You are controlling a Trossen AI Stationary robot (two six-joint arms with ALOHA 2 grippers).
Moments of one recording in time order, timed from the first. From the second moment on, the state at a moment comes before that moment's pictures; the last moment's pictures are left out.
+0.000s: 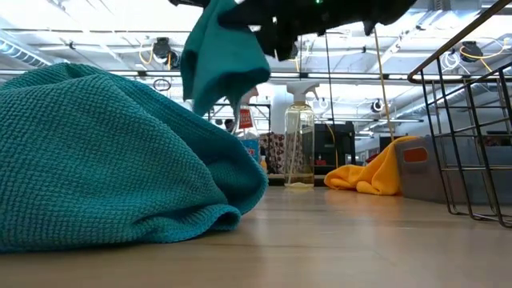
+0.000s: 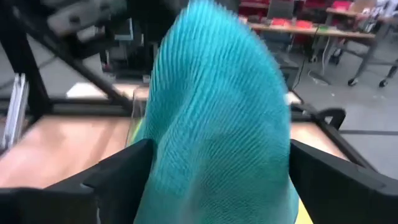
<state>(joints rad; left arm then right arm) -0.23 1.20 1.02 -0.23 -0.50 0.21 0.05 1.64 1.03 0.46 0.13 -0.03</state>
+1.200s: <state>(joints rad) -0.25 1.25 1.02 -0.23 -0.48 -0.07 0.13 1.54 1.03 0.20 0.18 0.07</state>
